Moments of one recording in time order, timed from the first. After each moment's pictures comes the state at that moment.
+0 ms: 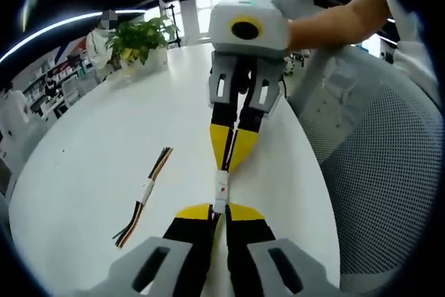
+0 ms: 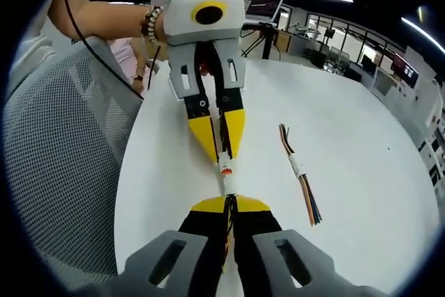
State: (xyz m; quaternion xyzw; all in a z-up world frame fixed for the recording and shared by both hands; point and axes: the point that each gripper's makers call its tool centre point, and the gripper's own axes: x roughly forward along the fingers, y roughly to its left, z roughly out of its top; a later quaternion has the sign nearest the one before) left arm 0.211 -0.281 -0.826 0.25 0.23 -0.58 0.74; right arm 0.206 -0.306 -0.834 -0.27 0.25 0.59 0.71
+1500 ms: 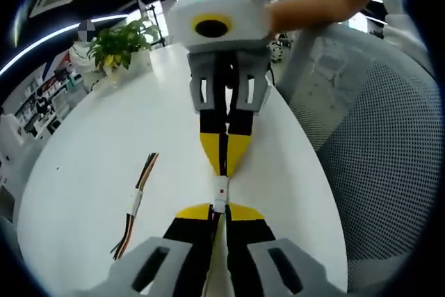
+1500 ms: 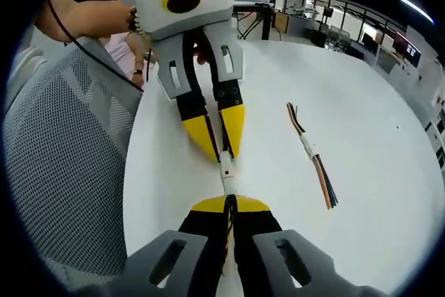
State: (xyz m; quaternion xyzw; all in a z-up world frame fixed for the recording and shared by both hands) left arm 0.201 -0.293 -0.838 0.31 0.22 -0.60 0.70; right arm 0.194 -0.312 -0.851 -0.27 0.32 0.58 0.70
